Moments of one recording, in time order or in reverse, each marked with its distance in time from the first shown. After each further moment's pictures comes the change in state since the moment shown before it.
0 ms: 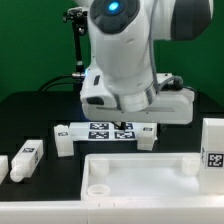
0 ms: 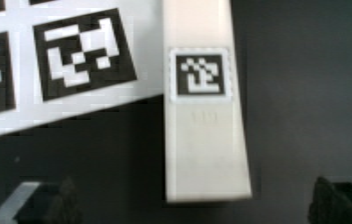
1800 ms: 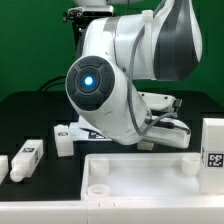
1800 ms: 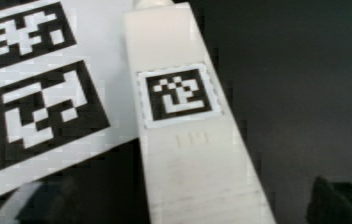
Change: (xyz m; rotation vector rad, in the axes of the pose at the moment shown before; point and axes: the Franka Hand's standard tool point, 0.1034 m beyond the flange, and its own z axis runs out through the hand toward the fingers) arm 0.000 -0.001 0.037 0.071 -0.269 0.163
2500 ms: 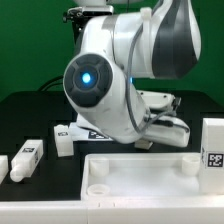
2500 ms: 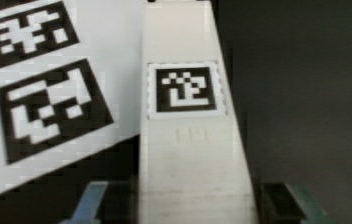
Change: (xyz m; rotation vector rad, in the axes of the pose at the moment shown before) arm -0.020 0.001 -0.042 0.031 0.007 -0.013
